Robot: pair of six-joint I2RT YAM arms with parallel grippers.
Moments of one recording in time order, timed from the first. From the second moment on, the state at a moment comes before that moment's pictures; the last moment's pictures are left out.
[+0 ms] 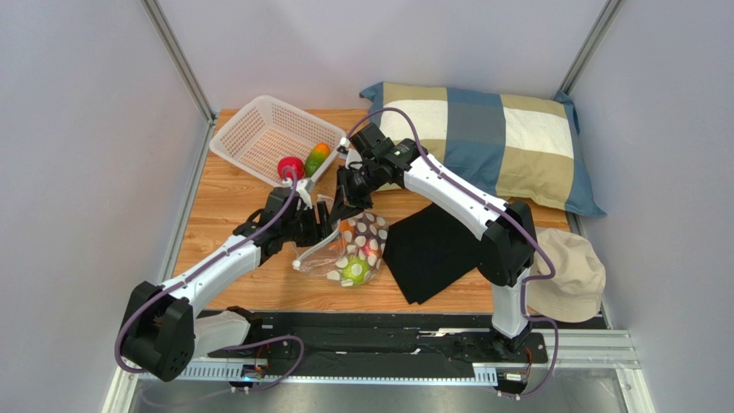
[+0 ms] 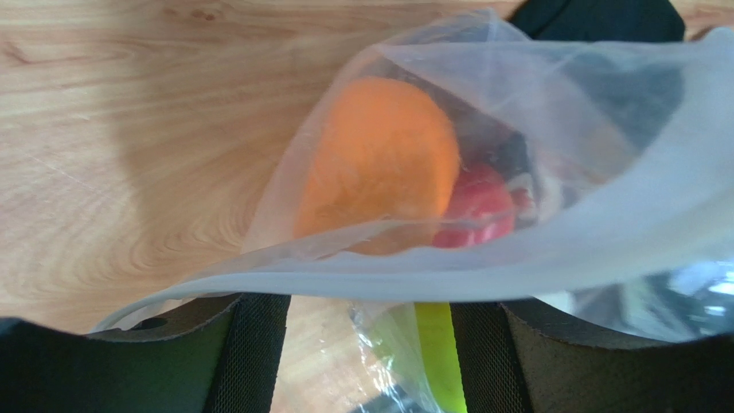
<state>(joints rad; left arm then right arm) -0.44 1.17 0.66 -0.25 0.26 -0.57 0.77 1.95 1.86 -0.88 -0.61 0.74</state>
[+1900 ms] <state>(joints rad) -0.51 1.04 0.54 -0.15 0.13 -0.55 0.73 1.94 1.77 -0.90 -0.67 0.70</state>
